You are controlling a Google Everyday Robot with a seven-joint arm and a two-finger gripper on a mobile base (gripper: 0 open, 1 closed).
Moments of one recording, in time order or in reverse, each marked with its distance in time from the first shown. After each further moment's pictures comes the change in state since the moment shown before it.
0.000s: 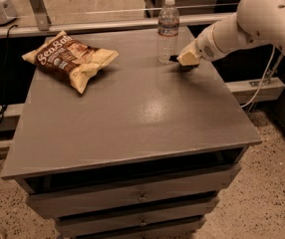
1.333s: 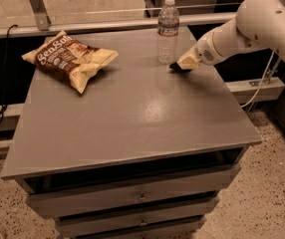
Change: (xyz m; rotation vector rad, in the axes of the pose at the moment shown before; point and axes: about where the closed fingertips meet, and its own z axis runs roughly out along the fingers) arm 0.014 0.003 0.013 -0.044 0.007 0.032
